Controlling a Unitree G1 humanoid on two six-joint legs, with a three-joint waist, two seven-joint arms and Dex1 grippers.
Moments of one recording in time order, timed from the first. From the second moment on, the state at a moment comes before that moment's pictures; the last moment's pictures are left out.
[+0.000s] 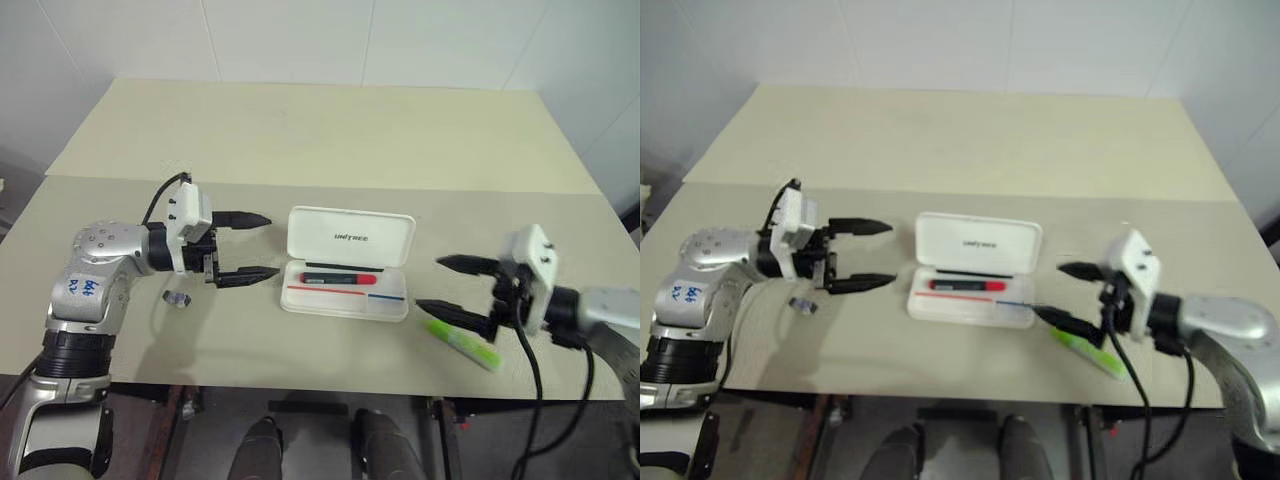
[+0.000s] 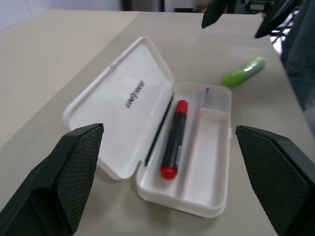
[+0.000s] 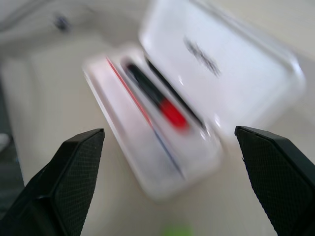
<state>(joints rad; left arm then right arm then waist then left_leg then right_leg) -0.55 0.72 0.06 0.02 -0.47 0.33 -1.20 -0.04 -0.78 -0.39 -0.61 0.58 0.87 0.93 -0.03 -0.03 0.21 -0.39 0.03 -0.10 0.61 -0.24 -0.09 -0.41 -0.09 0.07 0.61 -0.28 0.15</state>
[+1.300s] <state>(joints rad) -0.62 0.74 0.00 0.05 -0.48 0.38 -1.39 0.32 -0.67 -0.36 -0.25 0.42 0.30 0.92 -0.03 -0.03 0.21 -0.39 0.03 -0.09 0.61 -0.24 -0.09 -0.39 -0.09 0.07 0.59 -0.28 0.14</state>
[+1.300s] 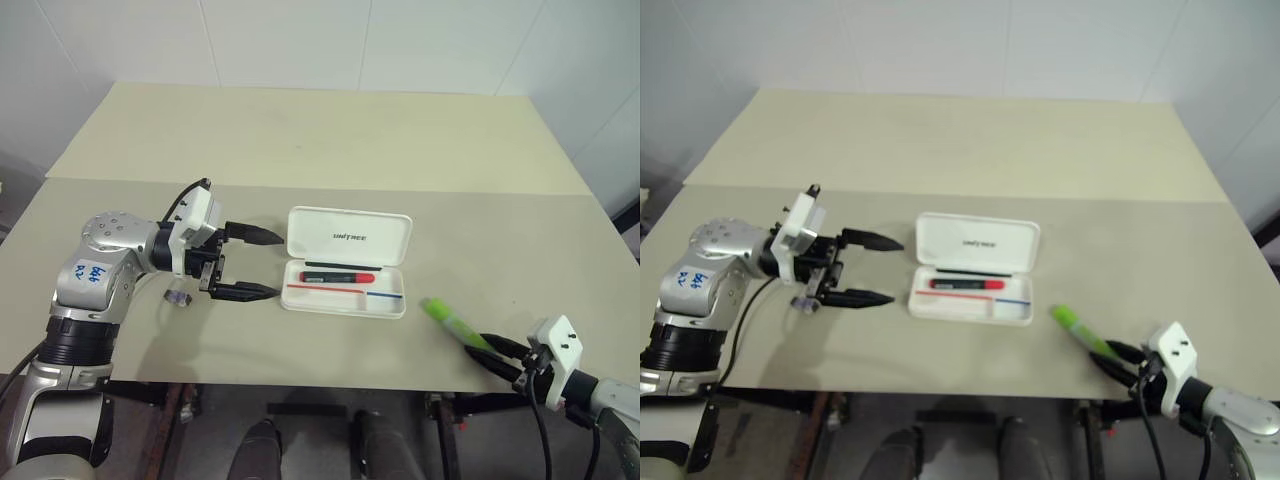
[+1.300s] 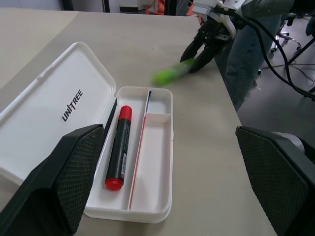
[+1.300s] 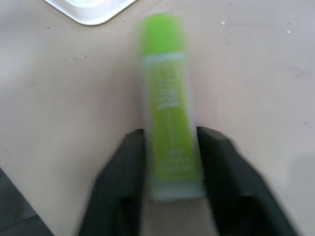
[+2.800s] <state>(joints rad) -0.51 0.81 0.07 0.12 -0.44 0.21 -1.39 -0.47 -0.63 0.25 -0.17 0.36 0.44 1.06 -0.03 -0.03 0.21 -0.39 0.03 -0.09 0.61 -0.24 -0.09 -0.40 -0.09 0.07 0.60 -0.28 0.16</state>
